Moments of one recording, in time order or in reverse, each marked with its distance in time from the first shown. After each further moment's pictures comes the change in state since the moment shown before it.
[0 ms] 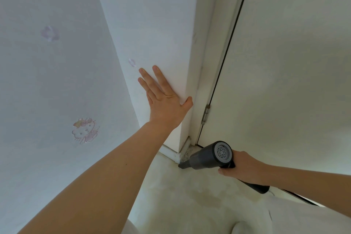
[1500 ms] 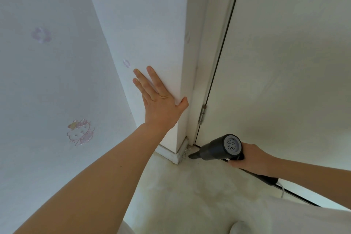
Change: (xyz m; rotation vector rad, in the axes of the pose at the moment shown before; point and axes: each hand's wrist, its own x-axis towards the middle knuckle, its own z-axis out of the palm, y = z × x) left_hand 0.001 -0.002 0.005 0.018 0.046 0.013; right_hand 0.003 0.032 -0.022 -0.014 0.095 0.100
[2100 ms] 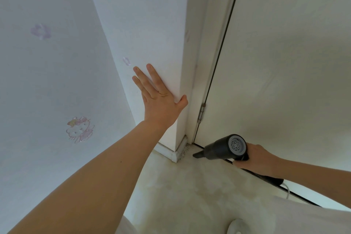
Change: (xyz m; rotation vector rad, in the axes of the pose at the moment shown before) left_hand 0.000 -0.001 0.001 -0.001 0.020 0.018; right_hand -0.012 0.004 -0.005 -0.055 0.037 0.024
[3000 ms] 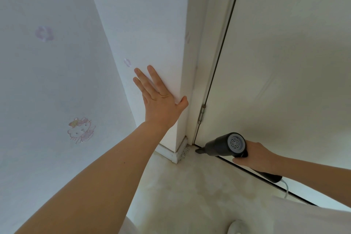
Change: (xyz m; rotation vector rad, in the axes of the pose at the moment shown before) left_hand 0.000 -0.001 0.002 0.056 0.029 0.005; right_hand 0.006 -0.003 -0.006 0.012 -0.005 0.020
